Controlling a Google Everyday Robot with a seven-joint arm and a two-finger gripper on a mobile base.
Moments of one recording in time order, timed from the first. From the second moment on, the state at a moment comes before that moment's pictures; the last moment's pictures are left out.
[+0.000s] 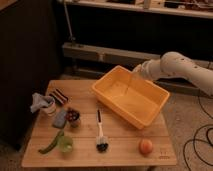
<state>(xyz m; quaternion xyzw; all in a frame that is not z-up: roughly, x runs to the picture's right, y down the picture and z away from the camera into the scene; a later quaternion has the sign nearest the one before) 0.164 -0.082 0.766 -0.21 -0.10 0.87 0.43</state>
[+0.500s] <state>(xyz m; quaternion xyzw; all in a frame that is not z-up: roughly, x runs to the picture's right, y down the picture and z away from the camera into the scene) 0.164 -0.066 0.783 -0.24 -0.13 0.87 0.41</state>
